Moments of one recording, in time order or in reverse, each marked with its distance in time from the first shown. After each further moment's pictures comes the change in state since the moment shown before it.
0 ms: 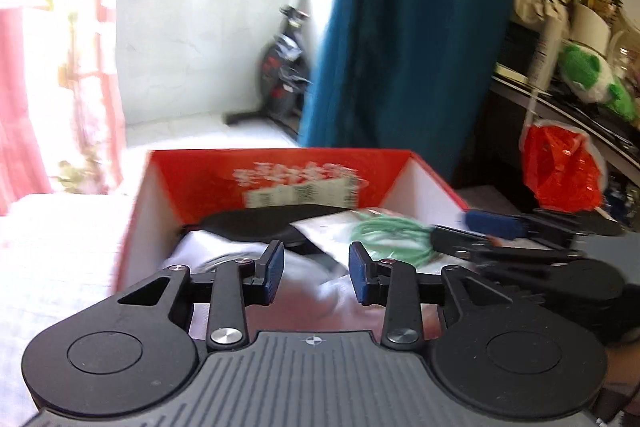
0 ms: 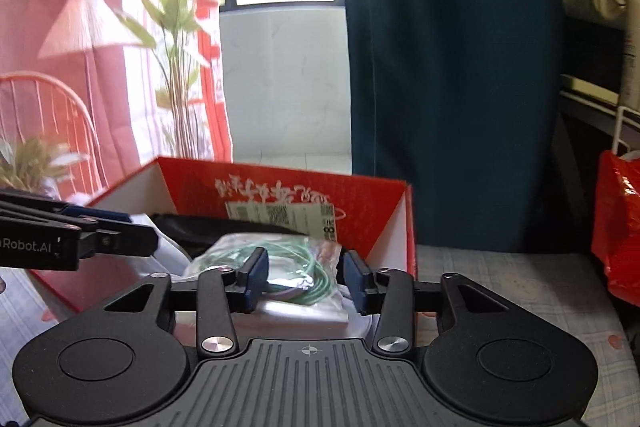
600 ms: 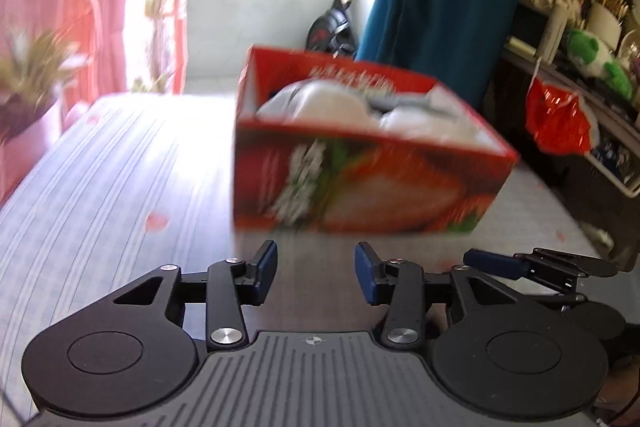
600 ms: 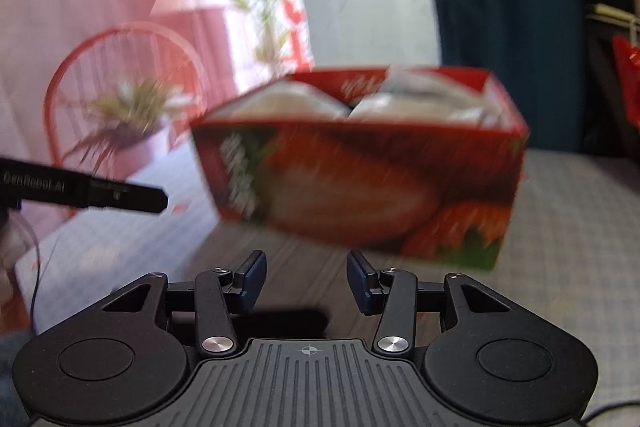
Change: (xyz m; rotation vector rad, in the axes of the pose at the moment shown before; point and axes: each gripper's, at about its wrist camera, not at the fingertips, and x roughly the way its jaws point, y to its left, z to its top) left arm -0.112 0.024 -0.123 -0.118 0.083 0.075; right arm -0.091 0.054 -0.121 -0.008 0.110 0.250
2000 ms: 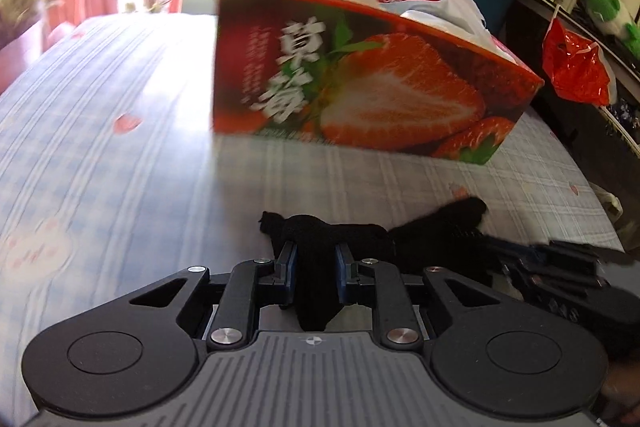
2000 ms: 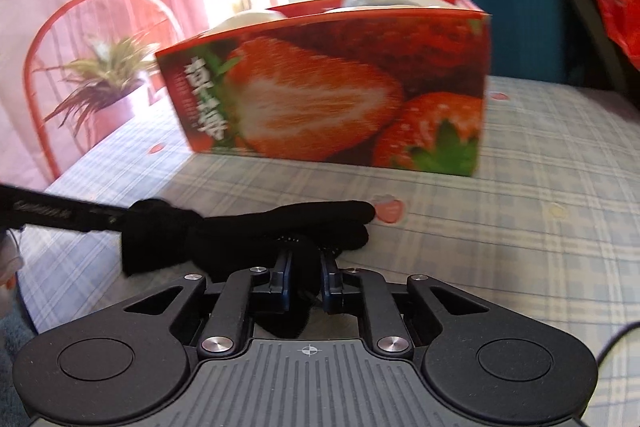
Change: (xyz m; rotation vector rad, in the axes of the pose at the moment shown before) left arm 0.055 -0.009 -0.033 -0.030 0.152 -0.031; right arm -0.005 -0.020 -0.040 0.094 0.095 -0.057
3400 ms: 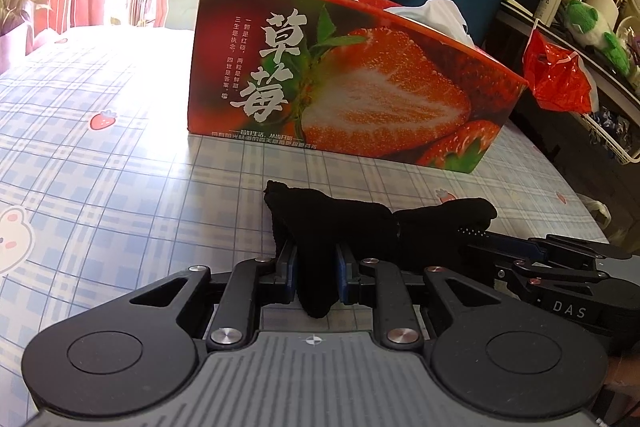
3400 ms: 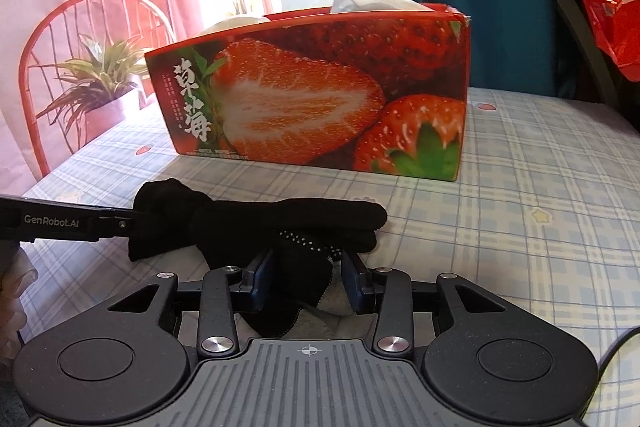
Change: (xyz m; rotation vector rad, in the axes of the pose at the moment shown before) left arm 0.009 0.003 -0.030 -0.006 -0.105 -0.057; right arm 0.003 -0.007 -0.010 -0.039 -0.048 -0.016
